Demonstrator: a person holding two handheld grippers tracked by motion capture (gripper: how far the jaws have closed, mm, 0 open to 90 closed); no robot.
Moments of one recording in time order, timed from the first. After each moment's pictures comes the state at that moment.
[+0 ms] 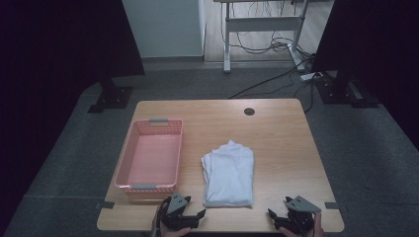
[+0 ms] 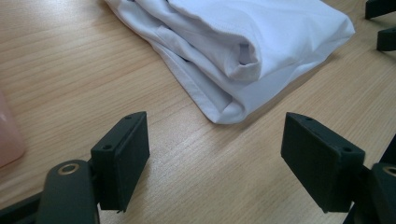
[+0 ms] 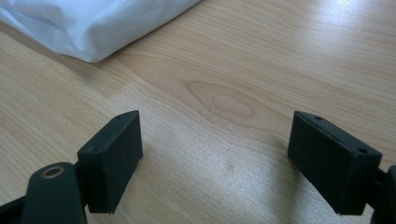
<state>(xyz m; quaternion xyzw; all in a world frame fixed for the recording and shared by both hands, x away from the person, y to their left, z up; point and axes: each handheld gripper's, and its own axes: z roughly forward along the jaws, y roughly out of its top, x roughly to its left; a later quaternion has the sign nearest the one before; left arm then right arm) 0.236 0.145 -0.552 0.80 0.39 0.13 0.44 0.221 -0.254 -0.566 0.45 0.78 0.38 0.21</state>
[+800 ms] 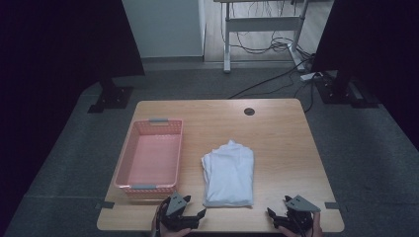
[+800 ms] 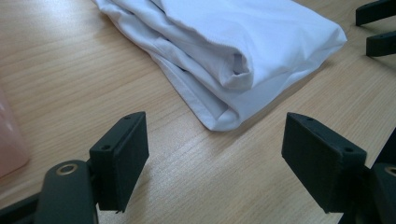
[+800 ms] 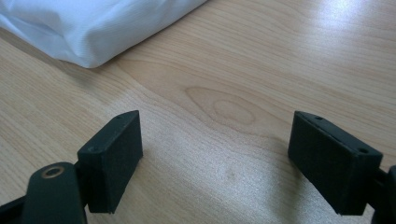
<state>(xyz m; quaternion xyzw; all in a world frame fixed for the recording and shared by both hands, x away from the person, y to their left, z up) 0.233 0.145 -0.548 0.79 0.39 0.14 0.45 0.224 -0.253 -0.568 0.45 0.77 0.38 0.22</state>
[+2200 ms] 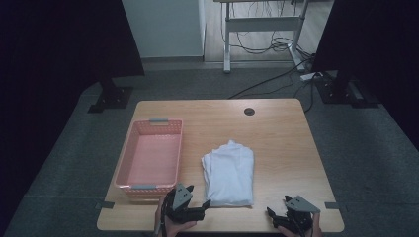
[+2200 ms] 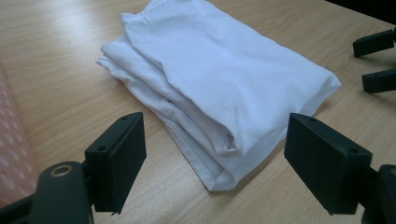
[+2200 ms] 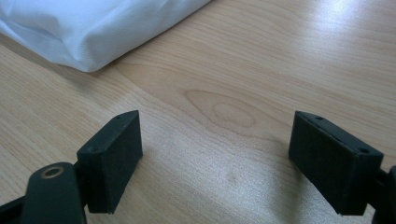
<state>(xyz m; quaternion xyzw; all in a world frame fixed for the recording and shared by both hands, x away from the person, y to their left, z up) 0.243 0.126 -0.514 0.79 0.37 0.19 0.45 0.223 -0.251 -0.569 0.46 0.77 0.39 0.22</state>
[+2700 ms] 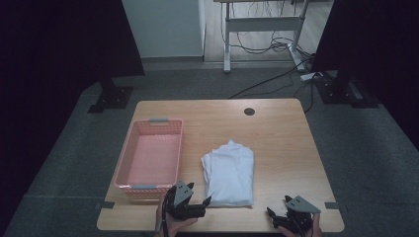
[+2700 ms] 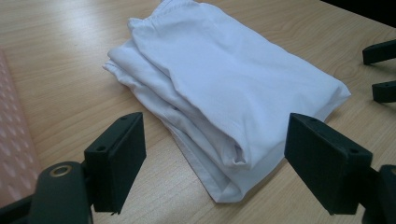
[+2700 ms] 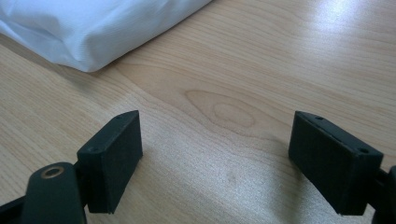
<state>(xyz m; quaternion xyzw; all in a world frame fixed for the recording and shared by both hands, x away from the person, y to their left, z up) 0.250 0.123 -0.511 0.79 0.38 0.19 0.45 0.223 -0.252 -0.570 0.46 0.77 0.39 0.23</state>
